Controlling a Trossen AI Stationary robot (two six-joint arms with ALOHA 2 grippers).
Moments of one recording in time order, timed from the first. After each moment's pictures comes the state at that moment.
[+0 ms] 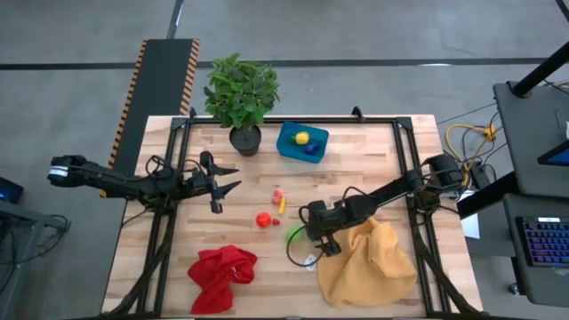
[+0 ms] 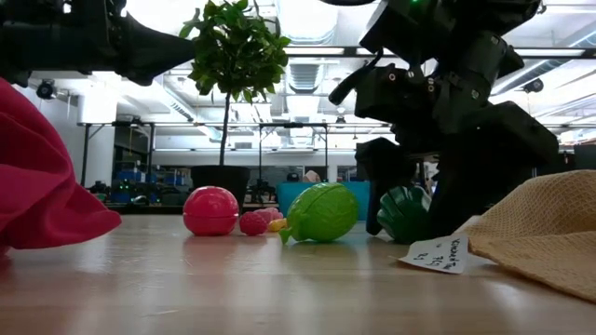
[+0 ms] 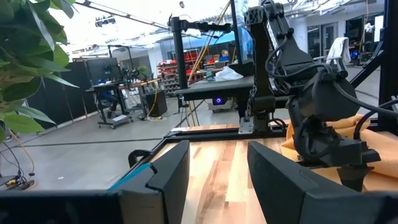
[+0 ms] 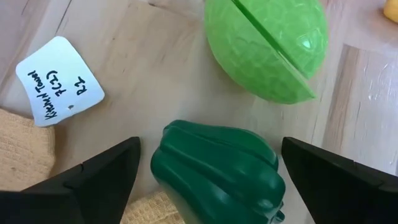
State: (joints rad) left arm -0.10 0.69 0.14 0.71 -0.33 0.19; right arm 0.25 1.81 0.93 -0.19 -0.03 -0.06
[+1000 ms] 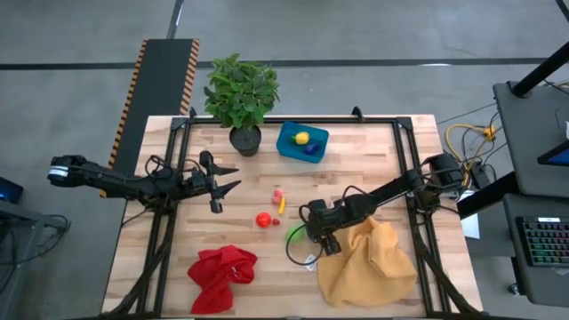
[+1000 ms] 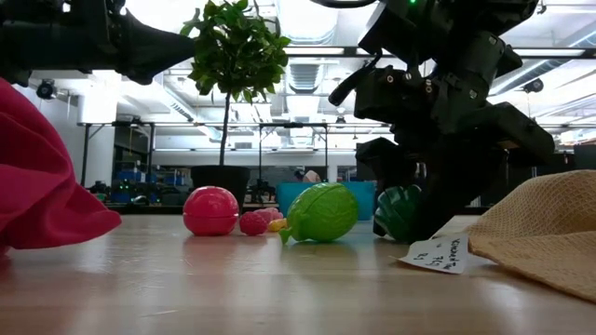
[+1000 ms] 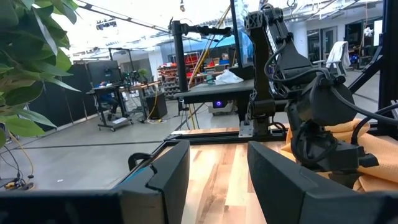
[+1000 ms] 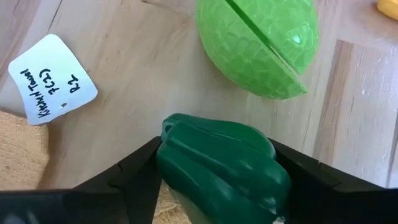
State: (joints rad) left arm -0.10 0.69 0.14 0.72 -0.33 0.19; right arm 0.24 1.81 0.94 -0.20 -0.02 -0.05
